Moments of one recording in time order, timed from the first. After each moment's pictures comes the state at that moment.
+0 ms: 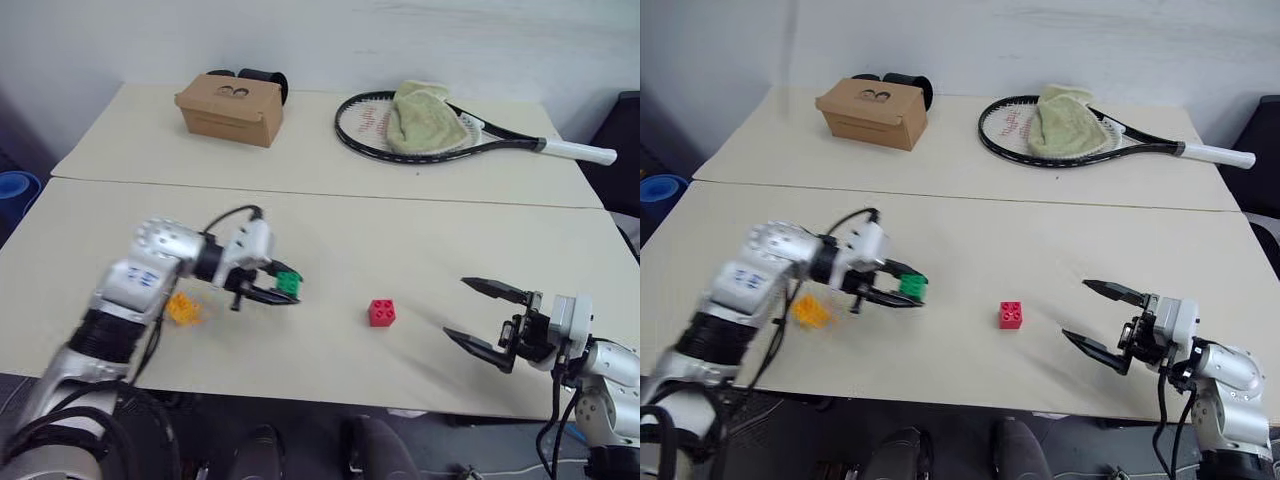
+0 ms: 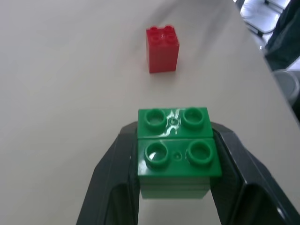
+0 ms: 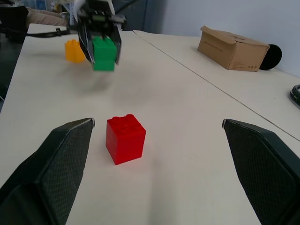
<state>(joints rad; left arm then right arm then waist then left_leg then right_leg) -0.68 0.63 -0.32 0.13 -0.22 0.25 -1.27 0.03 -0.59 -0.28 0.00 0.60 -0.23 1.32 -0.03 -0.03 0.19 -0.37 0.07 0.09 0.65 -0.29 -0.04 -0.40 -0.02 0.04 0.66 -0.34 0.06</state>
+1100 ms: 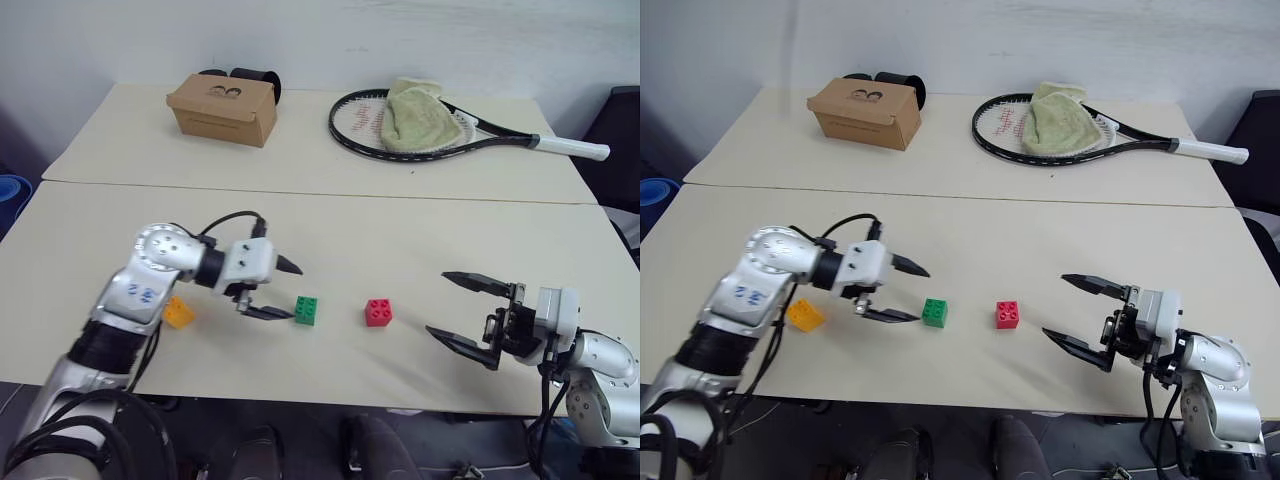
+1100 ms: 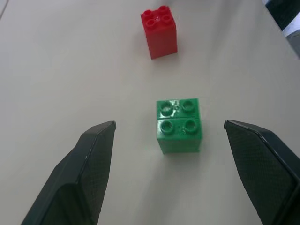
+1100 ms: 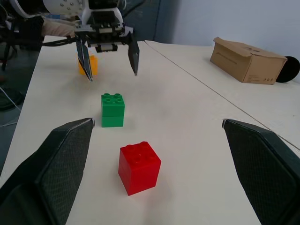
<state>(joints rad) -0.52 0.82 -0.12 -0.10 -0.25 0.22 -1.32 -0.02 -0.59 -0.22 -0.10 0.61 -0.13 1.29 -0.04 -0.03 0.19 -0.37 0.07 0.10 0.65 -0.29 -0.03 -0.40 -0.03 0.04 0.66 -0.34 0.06</state>
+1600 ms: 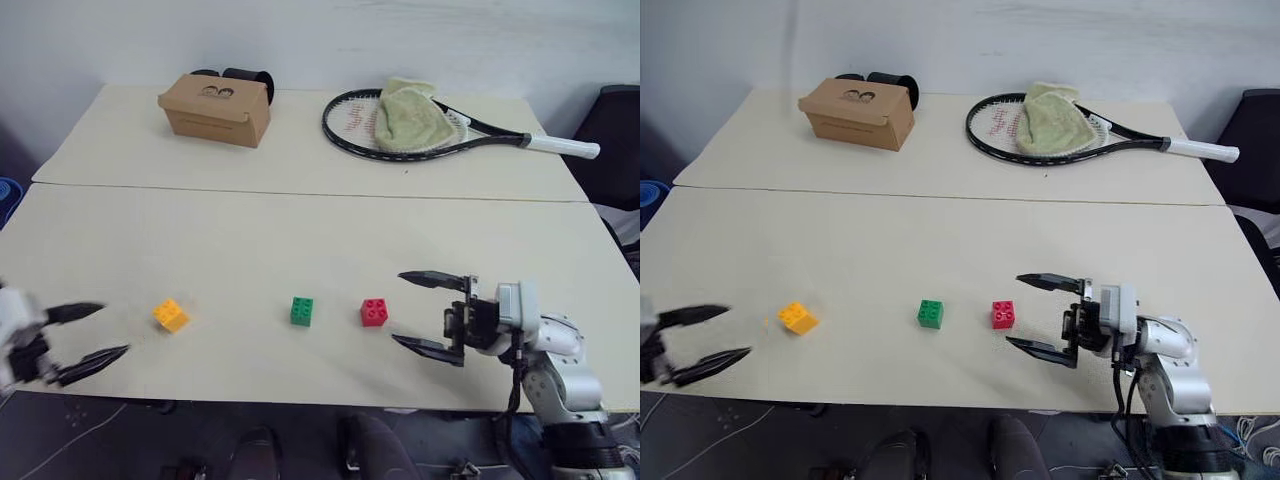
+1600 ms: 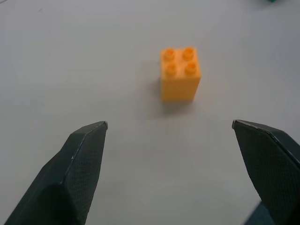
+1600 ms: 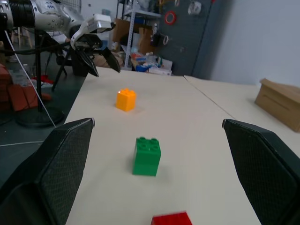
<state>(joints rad) 0.35 0.86 0.81 0.05 -0.38 0.18 -1.25 -0.17 -0.49 -0.06 -0.10 0.61 -0.16 1.38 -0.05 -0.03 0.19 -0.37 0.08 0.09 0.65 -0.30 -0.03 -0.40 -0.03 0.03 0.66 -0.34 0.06</state>
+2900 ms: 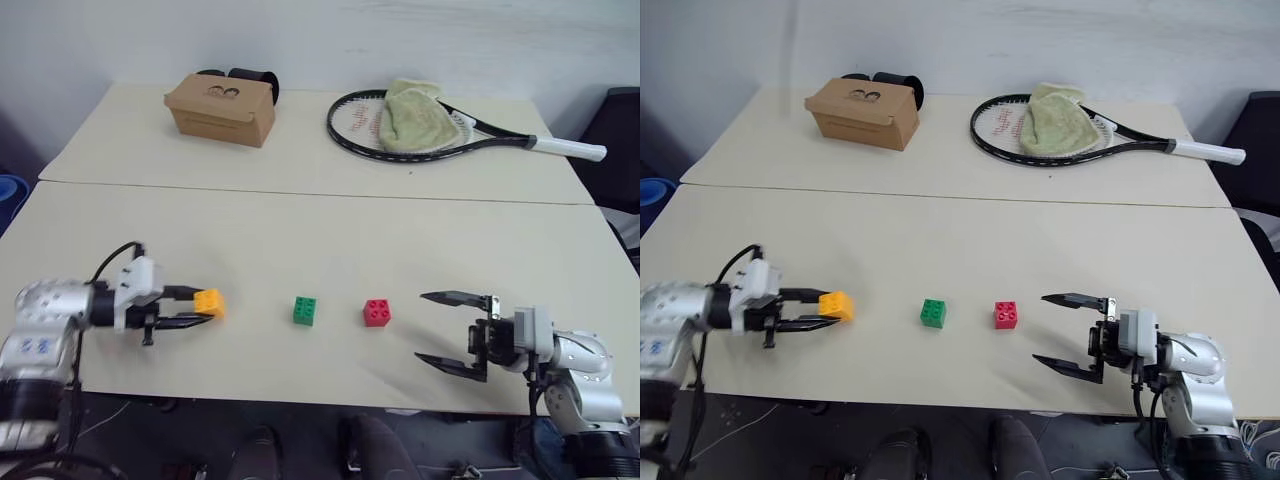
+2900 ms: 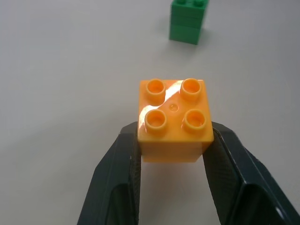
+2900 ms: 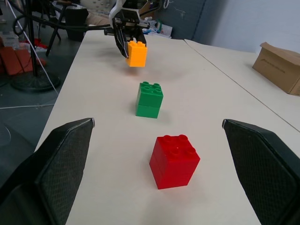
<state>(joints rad) -0.48 0.83 0.02 0.46 -0.26 -0.20 -1.50 -0.06 -0.60 -0.14 0.04 0.57 -0.31 1.44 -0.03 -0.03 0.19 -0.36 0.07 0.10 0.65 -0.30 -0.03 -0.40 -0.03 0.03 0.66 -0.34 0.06</state>
